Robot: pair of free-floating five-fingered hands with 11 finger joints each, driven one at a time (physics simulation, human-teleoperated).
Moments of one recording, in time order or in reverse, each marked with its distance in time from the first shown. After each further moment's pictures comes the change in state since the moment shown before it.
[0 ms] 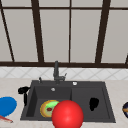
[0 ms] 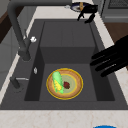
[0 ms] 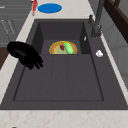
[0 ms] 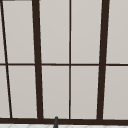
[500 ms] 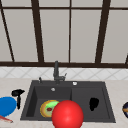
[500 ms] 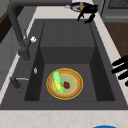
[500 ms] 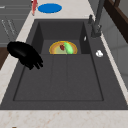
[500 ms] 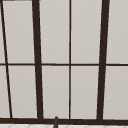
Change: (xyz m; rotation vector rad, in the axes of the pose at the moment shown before) left hand 0.046 0.004 0.037 -0.042 0.024 0.076; right hand 0.000 0.000 0.000 0.000 0.000 0.000
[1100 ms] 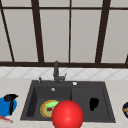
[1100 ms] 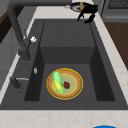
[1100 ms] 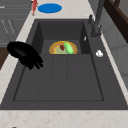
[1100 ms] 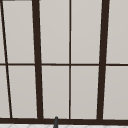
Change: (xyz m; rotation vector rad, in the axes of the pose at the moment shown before) left hand 0.076 -0.011 0.033 -0.057 0.042 0.038; right hand 0.000 0.000 0.000 0.000 0.000 0.000
